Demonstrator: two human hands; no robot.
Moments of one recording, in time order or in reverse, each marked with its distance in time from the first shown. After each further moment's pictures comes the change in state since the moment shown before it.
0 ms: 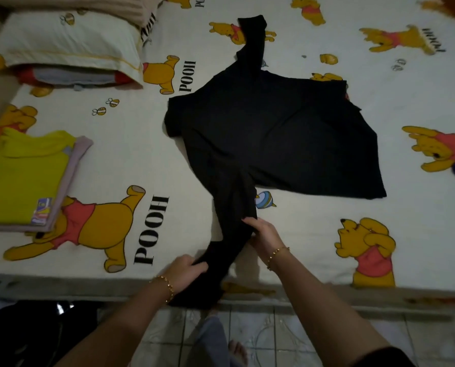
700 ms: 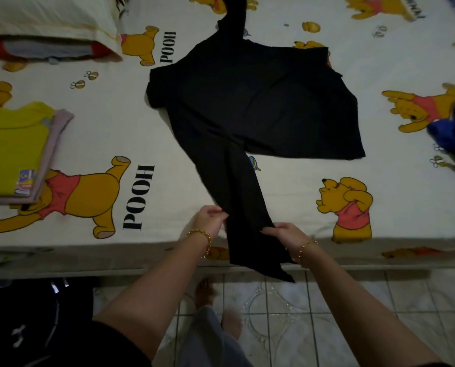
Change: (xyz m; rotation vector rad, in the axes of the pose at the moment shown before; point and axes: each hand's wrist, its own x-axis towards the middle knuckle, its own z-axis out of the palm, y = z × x) left_hand -0.003 0.061 0.073 -0.449 0.227 -0.095; right_hand -0.068 0.035 -0.100 -0.563 0.048 0.142
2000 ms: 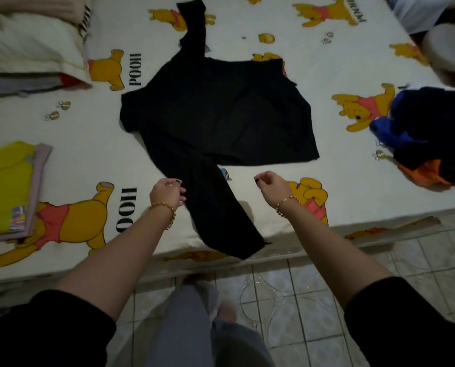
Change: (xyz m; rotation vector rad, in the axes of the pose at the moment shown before) left_hand -0.013 0.100 -0.037 -0.046 0.230 0.153; right_hand -0.036 -0.098 -0.051 -0.345 0.442 -0.317
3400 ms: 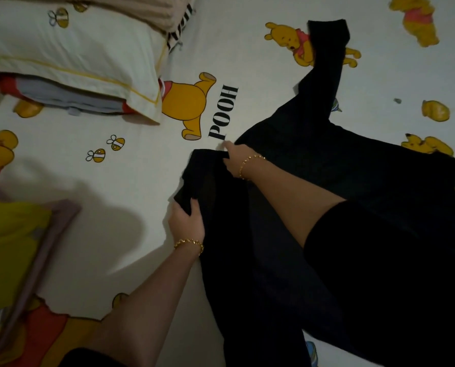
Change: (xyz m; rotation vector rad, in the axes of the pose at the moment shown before) left_hand 0.319 0.081 -0.016 -0.047 0.500 -0.012; right_hand 0.403 -0.316 0.239 -0.729 -0.491 -0.545
